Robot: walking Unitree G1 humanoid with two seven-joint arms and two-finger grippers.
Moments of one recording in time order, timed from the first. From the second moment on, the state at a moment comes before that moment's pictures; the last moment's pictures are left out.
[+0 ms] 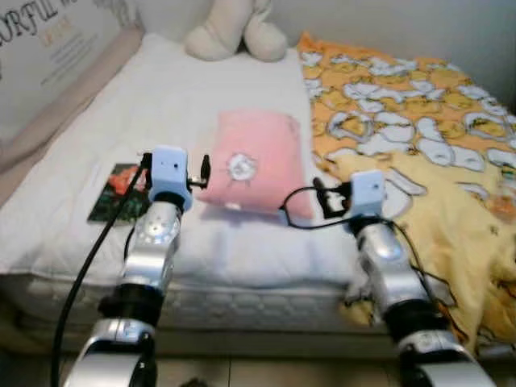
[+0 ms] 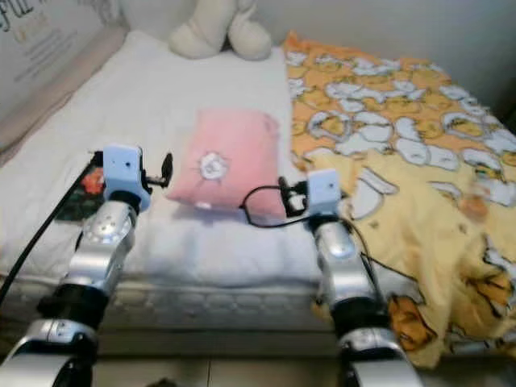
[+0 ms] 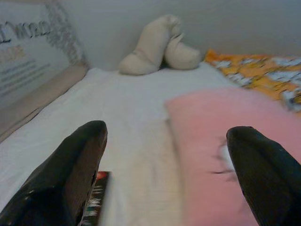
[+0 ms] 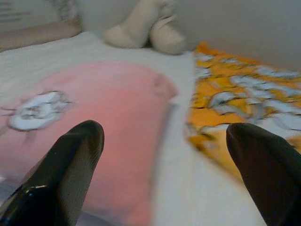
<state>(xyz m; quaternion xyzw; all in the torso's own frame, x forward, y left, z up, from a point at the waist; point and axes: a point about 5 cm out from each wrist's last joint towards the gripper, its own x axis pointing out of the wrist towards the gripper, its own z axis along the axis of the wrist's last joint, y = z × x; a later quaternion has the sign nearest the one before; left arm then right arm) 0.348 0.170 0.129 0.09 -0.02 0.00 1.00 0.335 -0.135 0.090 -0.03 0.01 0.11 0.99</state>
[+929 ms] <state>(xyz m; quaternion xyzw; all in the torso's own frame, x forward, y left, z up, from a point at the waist) 0.373 0.172 0.181 0.12 -0.06 -0.05 0.99 0.348 -0.156 0.096 0.01 0.02 0.04 1.00</state>
